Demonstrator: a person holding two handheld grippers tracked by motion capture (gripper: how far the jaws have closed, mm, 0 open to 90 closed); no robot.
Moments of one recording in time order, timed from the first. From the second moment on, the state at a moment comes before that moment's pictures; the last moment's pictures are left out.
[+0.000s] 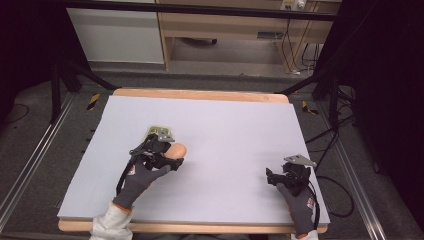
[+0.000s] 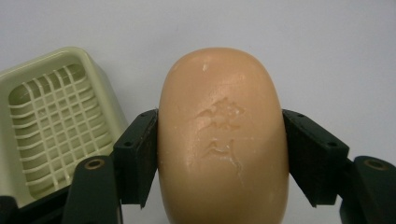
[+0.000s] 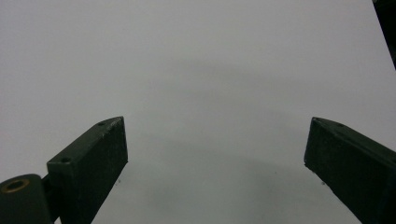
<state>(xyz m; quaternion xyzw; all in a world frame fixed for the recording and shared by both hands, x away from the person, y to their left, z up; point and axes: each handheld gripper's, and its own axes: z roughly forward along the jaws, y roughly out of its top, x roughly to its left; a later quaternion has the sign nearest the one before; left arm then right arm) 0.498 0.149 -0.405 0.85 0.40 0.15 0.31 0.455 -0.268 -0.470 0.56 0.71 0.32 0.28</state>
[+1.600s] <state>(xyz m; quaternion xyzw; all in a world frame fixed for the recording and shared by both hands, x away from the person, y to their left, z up) 0.544 0.186 -0.400 0.81 0.46 0.17 0.31 0.459 -0.266 -0.472 0.56 0.71 0.31 0.28</state>
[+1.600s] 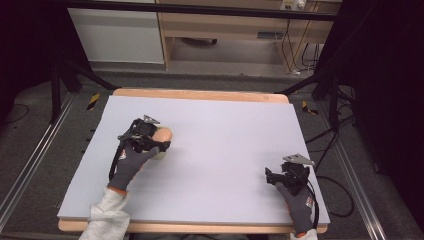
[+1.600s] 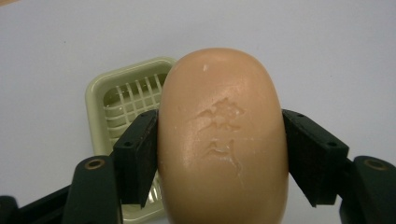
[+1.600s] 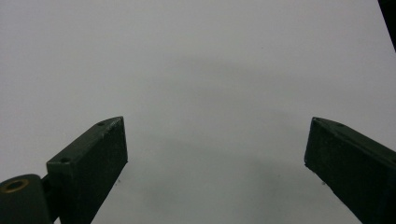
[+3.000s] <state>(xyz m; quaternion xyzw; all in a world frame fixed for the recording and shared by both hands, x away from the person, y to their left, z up) 0.575 0.203 -0.425 0.80 0.50 0.18 0.28 0.459 -0.265 -0.472 0.56 0.72 0.31 0.28</state>
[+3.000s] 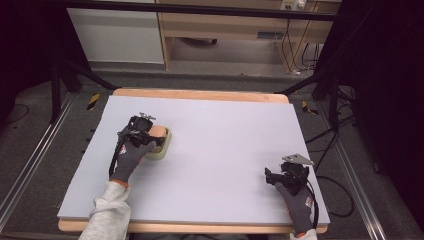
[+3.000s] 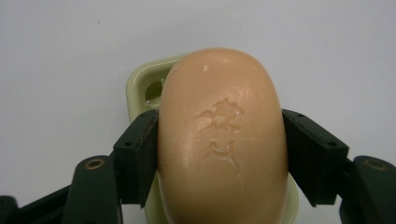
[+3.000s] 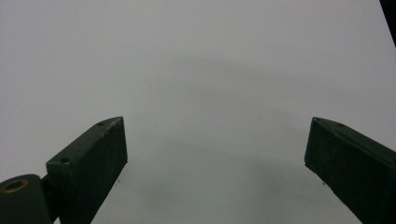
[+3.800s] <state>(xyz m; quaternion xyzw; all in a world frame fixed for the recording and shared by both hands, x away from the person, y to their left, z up) 0.580 0.204 -0.436 0.80 0.51 0.18 0.27 0.459 -0.265 -0.472 0.56 0.72 0.31 0.28</state>
